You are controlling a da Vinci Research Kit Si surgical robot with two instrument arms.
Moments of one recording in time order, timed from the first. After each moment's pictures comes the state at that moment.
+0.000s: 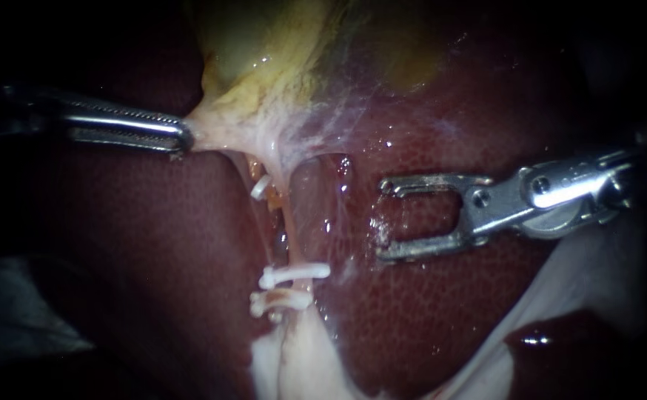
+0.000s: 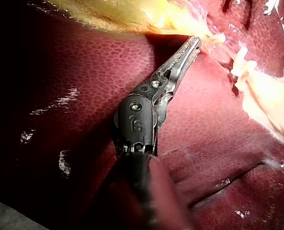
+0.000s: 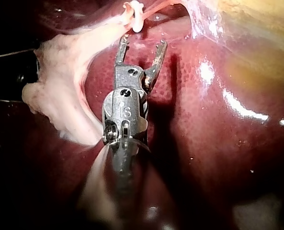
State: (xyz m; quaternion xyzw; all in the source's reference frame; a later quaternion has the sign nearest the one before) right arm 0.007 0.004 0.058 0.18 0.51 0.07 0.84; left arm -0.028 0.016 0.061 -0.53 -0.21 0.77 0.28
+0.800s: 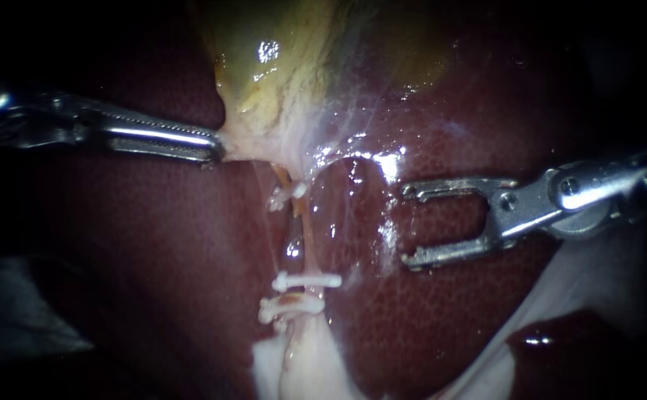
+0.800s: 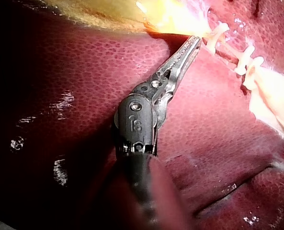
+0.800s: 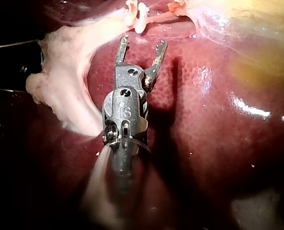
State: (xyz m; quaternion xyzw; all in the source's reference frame) right arm 0.004 0.005 0.057 0.19 0.51 0.06 0.84; left arm -0.030 0.015 0.065 -0.53 -0.20 0.78 0.28
